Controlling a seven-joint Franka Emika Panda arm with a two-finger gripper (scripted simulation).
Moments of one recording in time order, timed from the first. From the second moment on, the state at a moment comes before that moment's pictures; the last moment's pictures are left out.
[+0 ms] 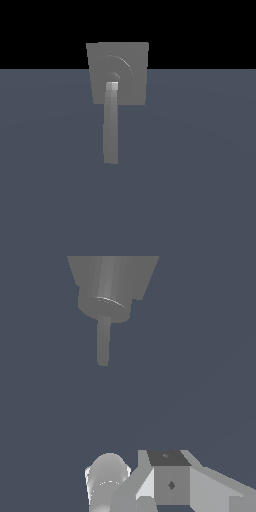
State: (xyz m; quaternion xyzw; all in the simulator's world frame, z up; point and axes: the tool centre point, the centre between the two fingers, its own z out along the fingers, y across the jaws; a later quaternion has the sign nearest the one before) arm -0.251 -0.009 0.483 1.00 0.03 0.01 0.08
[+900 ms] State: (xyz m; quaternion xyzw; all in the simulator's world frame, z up) arm -0.235 0.012 0.549 0.87 0.26 0.04 0.42
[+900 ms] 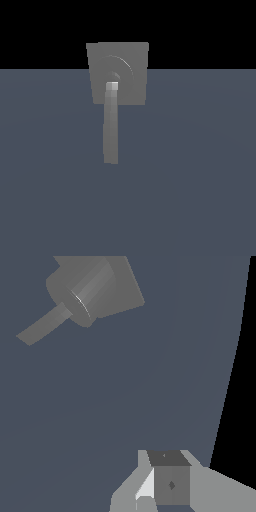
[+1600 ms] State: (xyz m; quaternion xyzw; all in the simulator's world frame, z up) arm -0.216 0.090 0.594 0.60 0.42 -0.10 0.68
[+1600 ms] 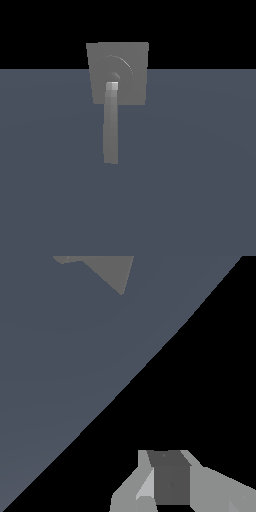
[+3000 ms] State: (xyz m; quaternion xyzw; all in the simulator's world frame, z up) arm -0.128 0.264 0.426 -0.18 0.40 -0.62 0.65
